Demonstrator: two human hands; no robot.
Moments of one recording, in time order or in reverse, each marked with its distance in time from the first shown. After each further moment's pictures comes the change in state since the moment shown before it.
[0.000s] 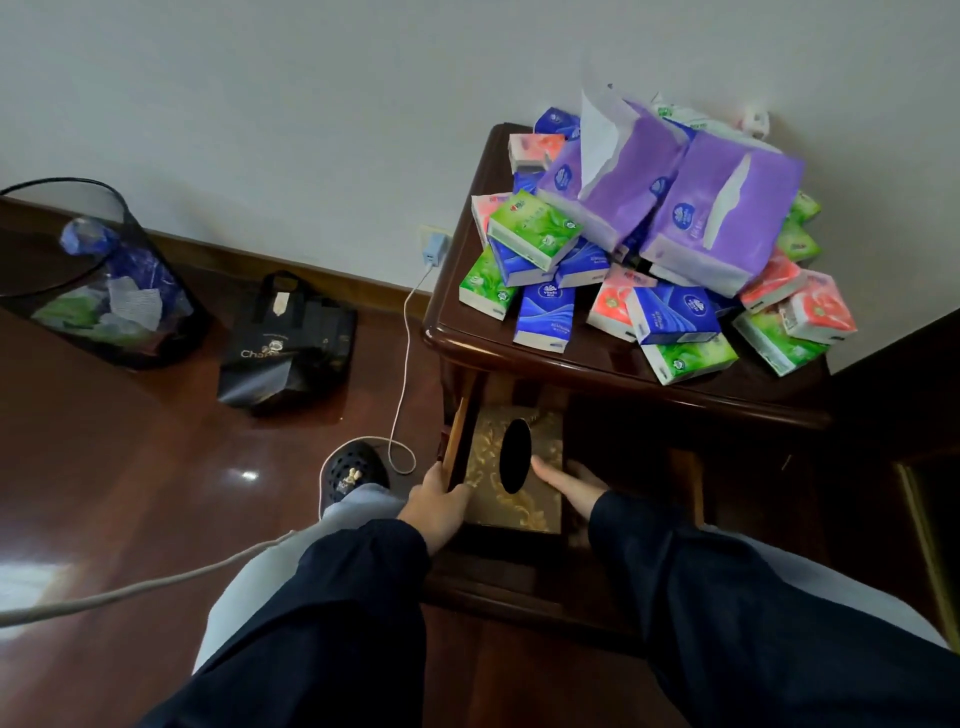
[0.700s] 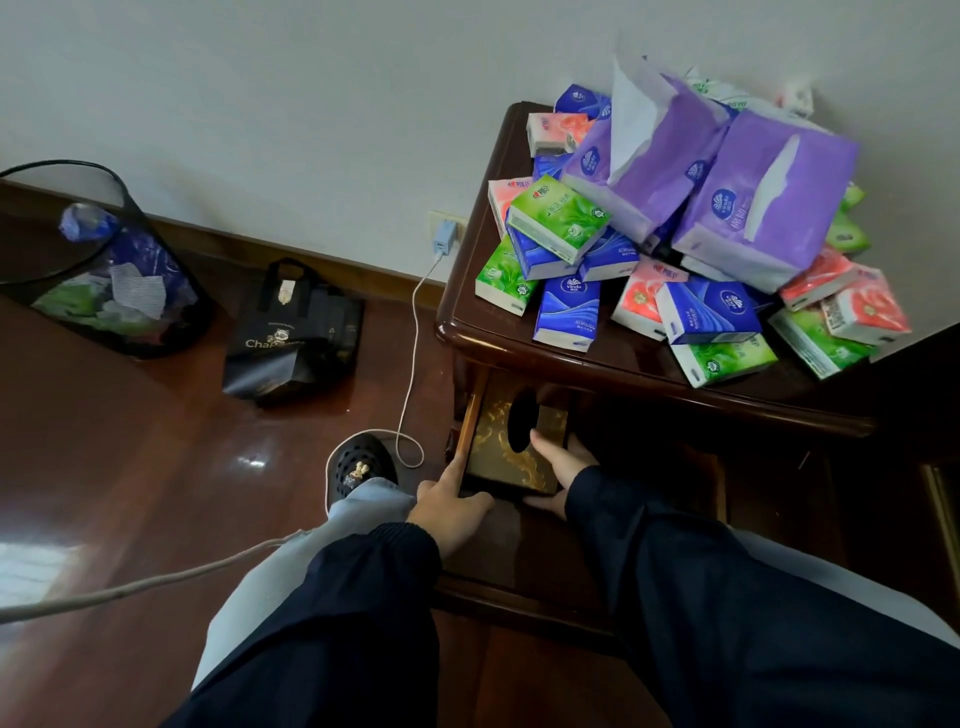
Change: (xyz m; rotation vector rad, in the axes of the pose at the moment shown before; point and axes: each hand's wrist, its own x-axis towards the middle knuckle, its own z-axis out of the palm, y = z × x) left_hand 0.005 -0.001 -0.002 0.149 0.005 0.064; right_hand 0.040 -0.024 0.039 0.368 0.119 -0.010
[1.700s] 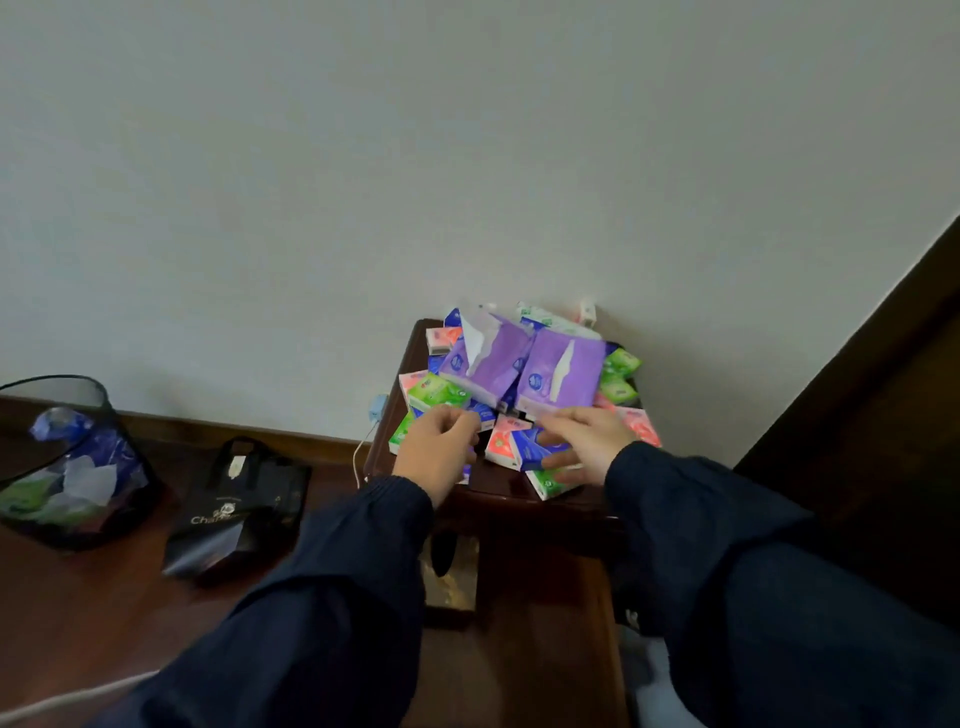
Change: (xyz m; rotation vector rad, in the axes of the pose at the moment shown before) left_hand -0.120 0.233 -0.033 -0.336 0.267 0.584; right_hand -0.222 -0.178 -0.106 -0.365 -0.026 -0.673
